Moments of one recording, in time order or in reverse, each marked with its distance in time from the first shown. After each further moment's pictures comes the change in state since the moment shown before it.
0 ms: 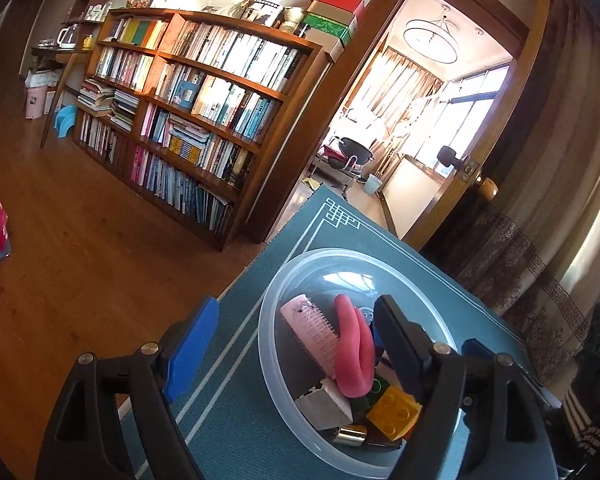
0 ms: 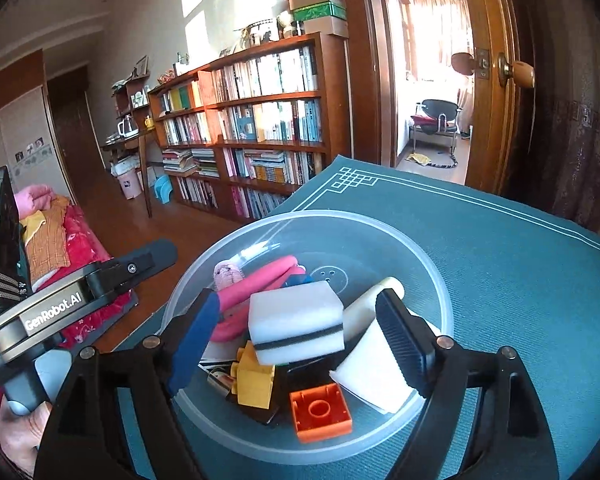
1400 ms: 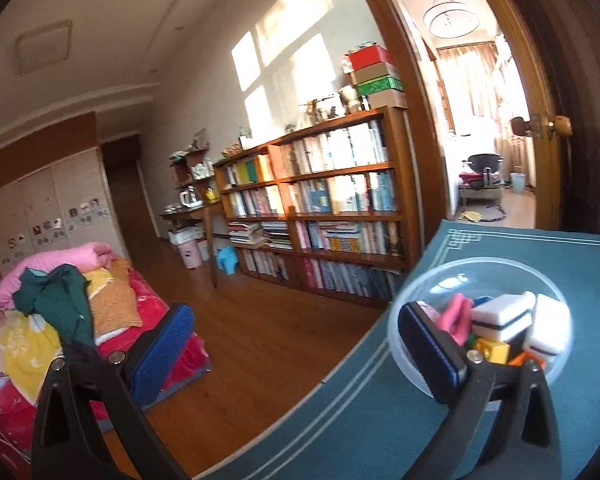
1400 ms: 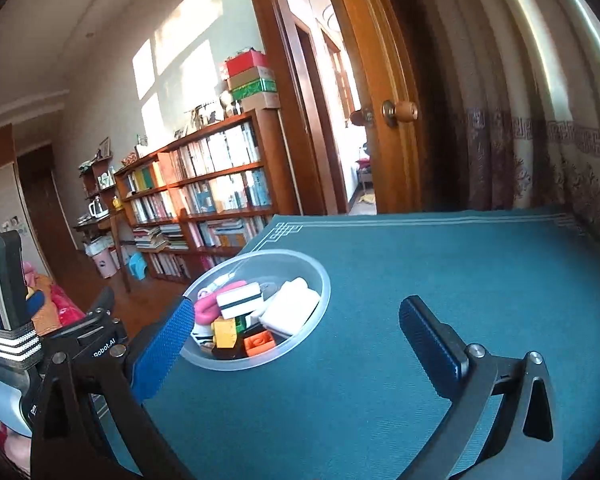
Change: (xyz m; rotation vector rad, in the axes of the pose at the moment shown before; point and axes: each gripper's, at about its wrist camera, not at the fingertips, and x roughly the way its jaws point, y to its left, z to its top) left arm -0.104 -0.081 -0.051 0.385 -0.263 0.616; right arm -0.160 -0.045 -0.042 0.184 -0.222 -0.106
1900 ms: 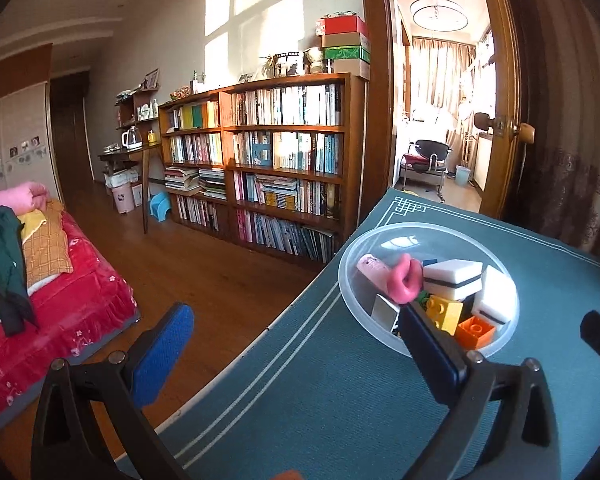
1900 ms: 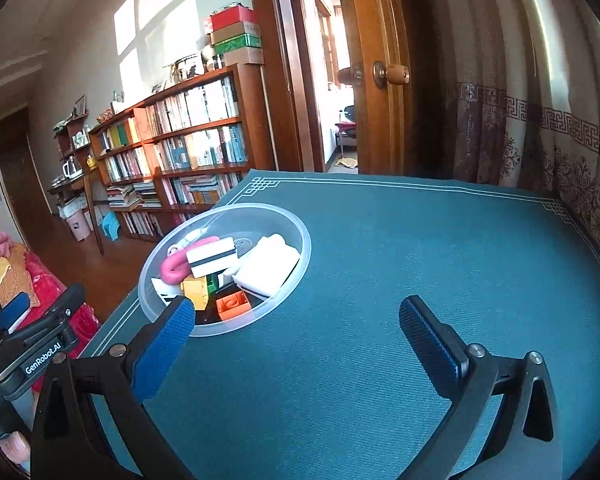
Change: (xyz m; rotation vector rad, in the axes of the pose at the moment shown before) left arm 0.013 0.017 -0.022 -0.082 0.121 -0.176; right arm 0.025 0.011 -0.013 -0.050 0.129 -0.131
